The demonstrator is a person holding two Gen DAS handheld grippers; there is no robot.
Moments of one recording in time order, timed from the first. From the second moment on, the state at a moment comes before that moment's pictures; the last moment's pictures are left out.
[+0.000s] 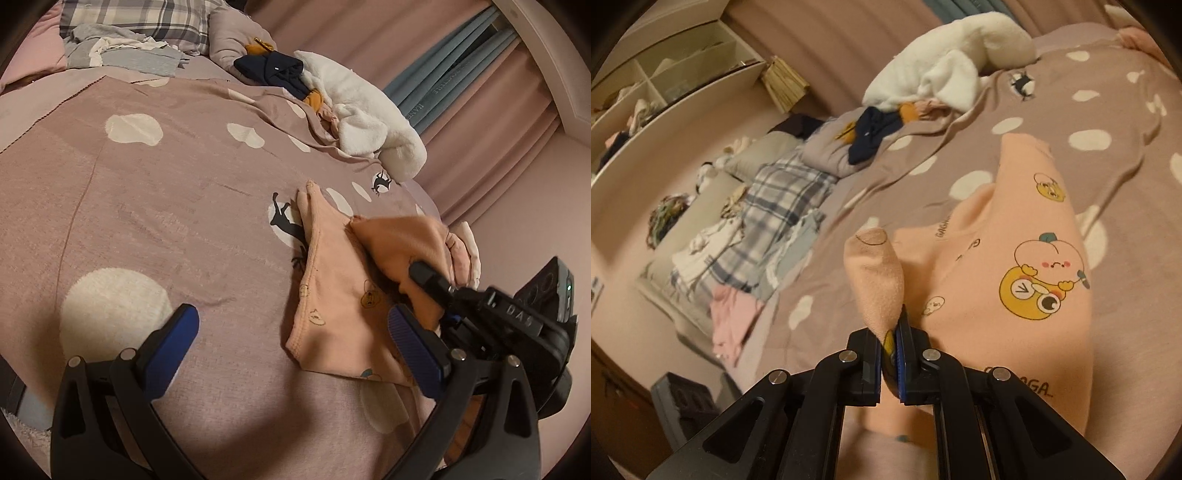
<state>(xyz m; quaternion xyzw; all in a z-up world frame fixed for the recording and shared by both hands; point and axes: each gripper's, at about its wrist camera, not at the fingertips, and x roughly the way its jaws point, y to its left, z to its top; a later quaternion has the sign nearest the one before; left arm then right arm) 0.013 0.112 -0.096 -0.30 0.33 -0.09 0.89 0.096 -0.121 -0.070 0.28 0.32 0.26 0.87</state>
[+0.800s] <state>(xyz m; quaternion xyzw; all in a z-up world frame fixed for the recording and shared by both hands) 0.003 0.142 -0.095 -0.33 0.32 -0.07 0.88 0.069 -0.070 -0.085 0.12 0.38 0.32 0.86</state>
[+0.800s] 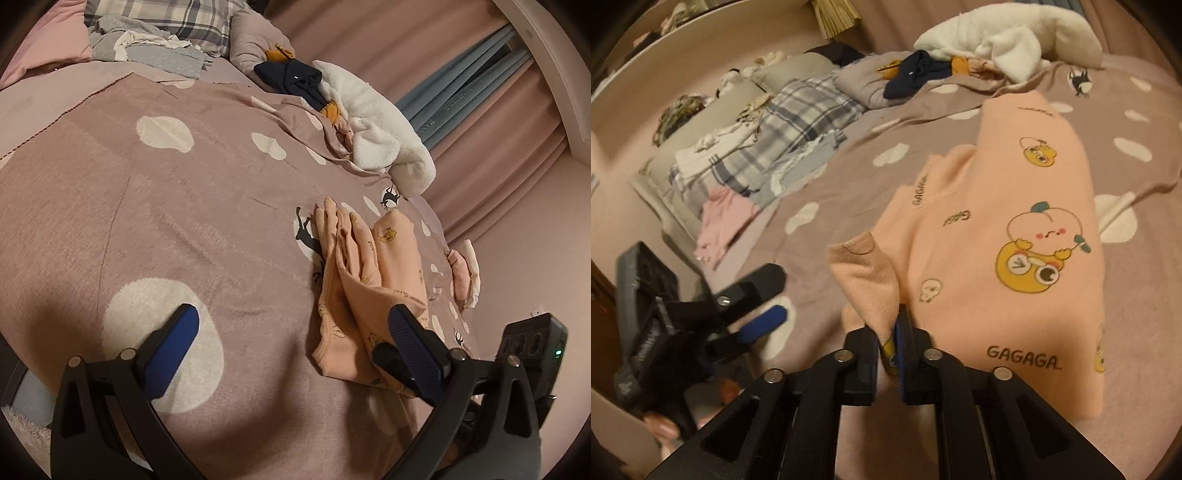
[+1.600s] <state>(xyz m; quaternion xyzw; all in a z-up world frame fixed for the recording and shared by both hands) 0.014 0.139 -0.099 -0.31 0.33 -0.06 0.89 0.202 -0.145 -0.072 0.24 0.43 0.19 0.85</state>
